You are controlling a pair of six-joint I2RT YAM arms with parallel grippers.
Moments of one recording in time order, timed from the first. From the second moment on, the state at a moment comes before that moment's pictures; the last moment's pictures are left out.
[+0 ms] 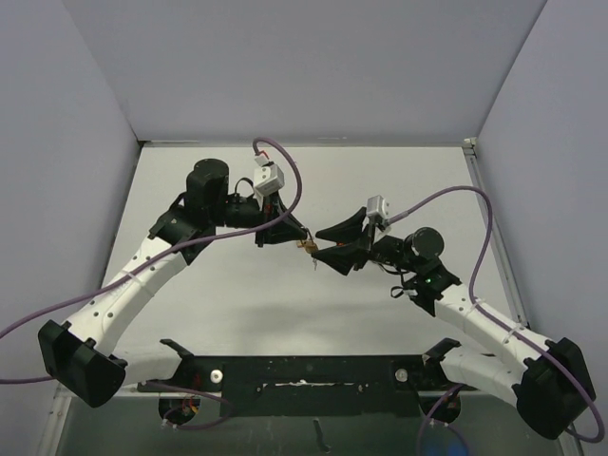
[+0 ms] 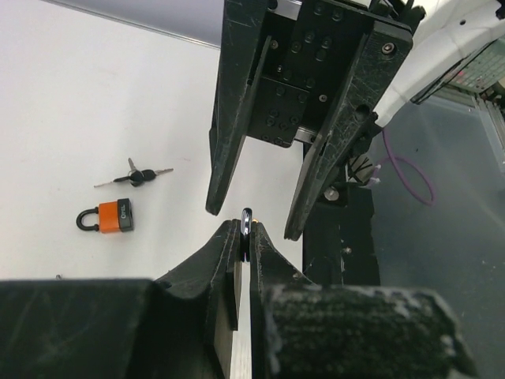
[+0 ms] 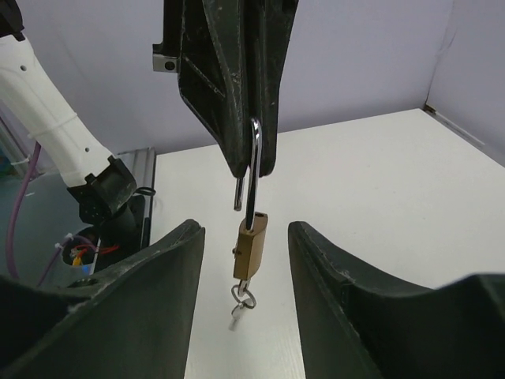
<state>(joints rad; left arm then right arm) -0.55 1.23 1.20 -0.25 0.97 -0.06 0.59 0.98 0.57 0.67 -0.74 0.27</state>
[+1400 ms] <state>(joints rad) -0.59 1.24 1.25 -0.36 0.90 0.02 0.68 1.08 0.62 0.54 -0.68 0.15</state>
